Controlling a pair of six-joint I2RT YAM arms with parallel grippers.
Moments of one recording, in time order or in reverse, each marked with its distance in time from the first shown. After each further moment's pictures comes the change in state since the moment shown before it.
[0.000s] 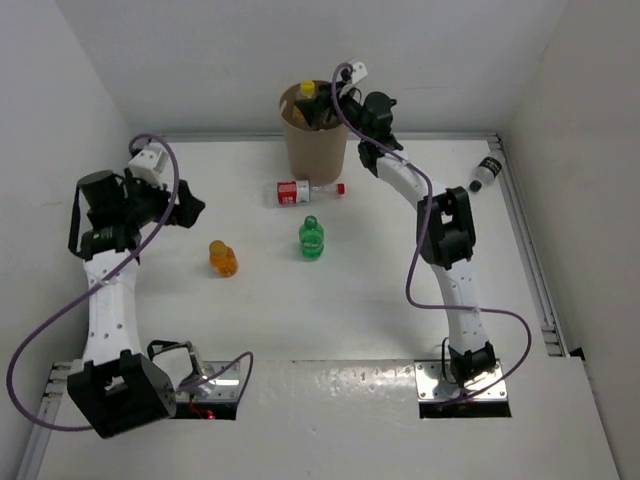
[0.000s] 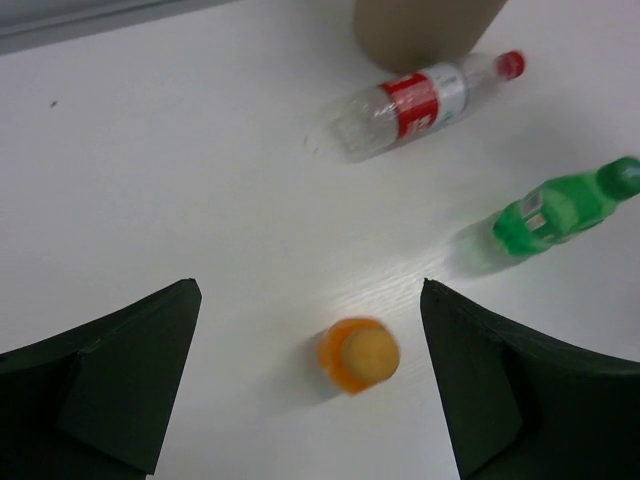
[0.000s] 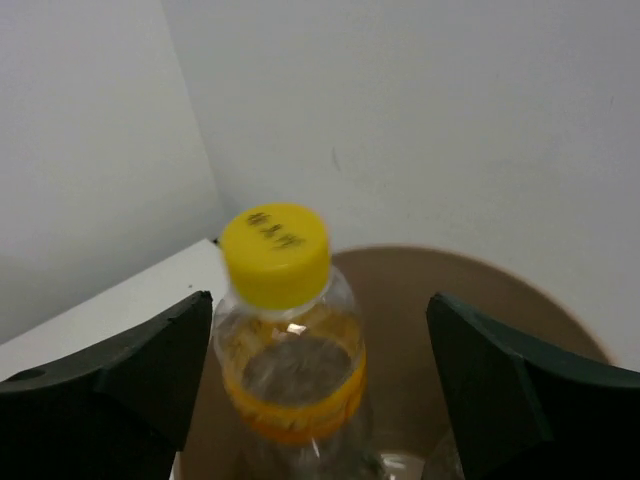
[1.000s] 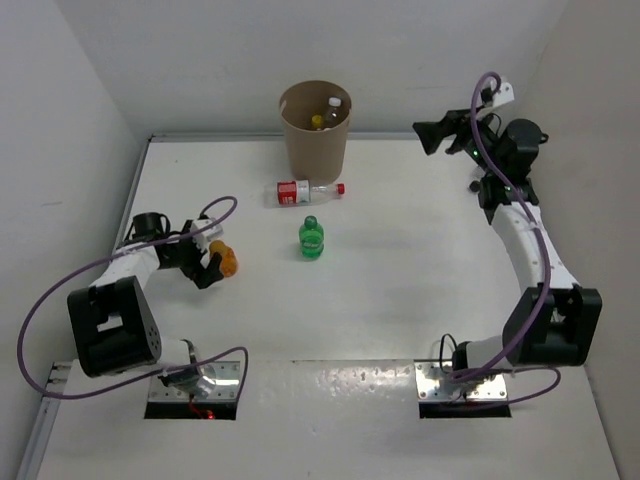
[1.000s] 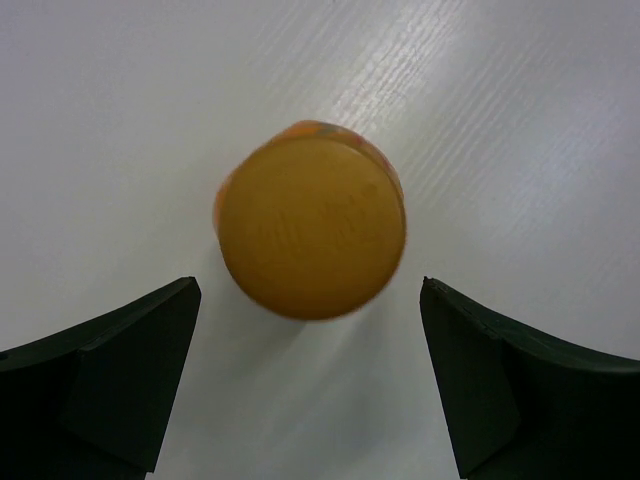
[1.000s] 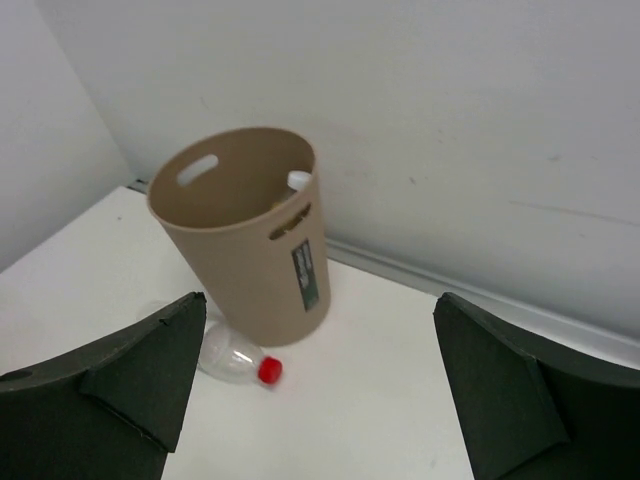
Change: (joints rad) left arm 0.013 0.263 -0.296 -0.184 0.061 0.875; right arm -0.403 -0.965 -0.910 -0.209 -0.145 -0.017
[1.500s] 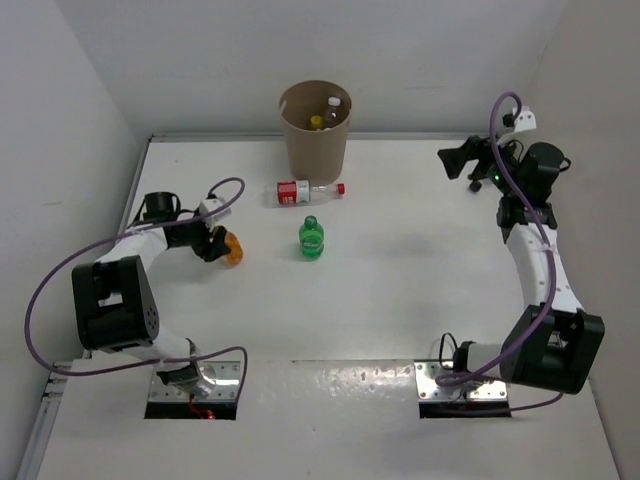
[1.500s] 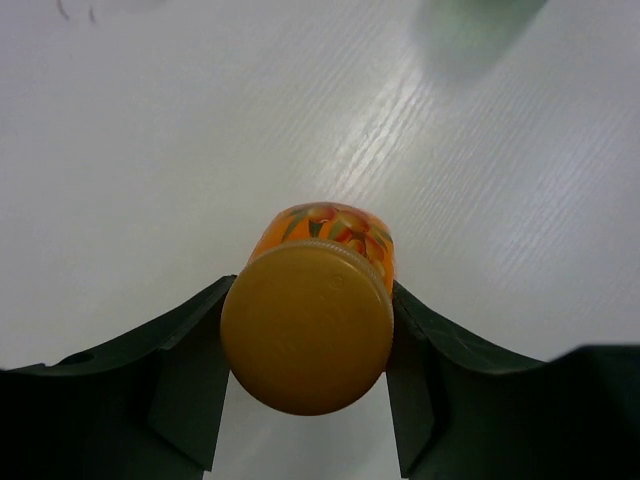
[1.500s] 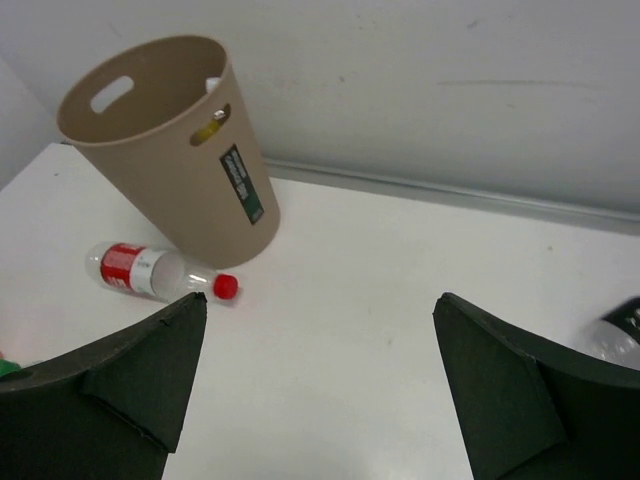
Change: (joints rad) left arm -0.106 0.154 0.121 0.163 0.039 -0.111; right arm -0.181 -0.140 -0.168 -0.156 -0.039 -0.039
